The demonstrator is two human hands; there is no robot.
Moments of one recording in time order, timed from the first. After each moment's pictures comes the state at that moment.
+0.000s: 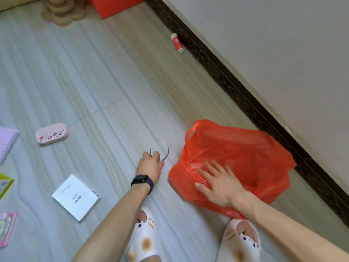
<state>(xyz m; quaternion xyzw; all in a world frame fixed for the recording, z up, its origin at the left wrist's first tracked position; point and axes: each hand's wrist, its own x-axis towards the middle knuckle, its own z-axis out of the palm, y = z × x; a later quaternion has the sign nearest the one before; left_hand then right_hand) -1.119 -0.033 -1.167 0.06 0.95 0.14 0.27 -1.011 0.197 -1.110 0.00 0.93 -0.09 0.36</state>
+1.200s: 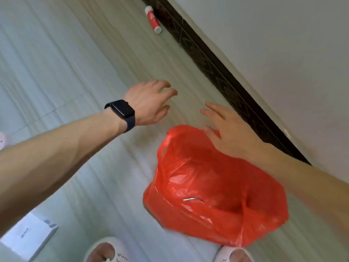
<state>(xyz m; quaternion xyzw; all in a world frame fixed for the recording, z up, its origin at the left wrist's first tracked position) -1.298 0.083 -1.095 0.47 0.88 0.05 0.06 -1.139 0.310 -1.097 -0.03 0.98 -0.16 0.09</state>
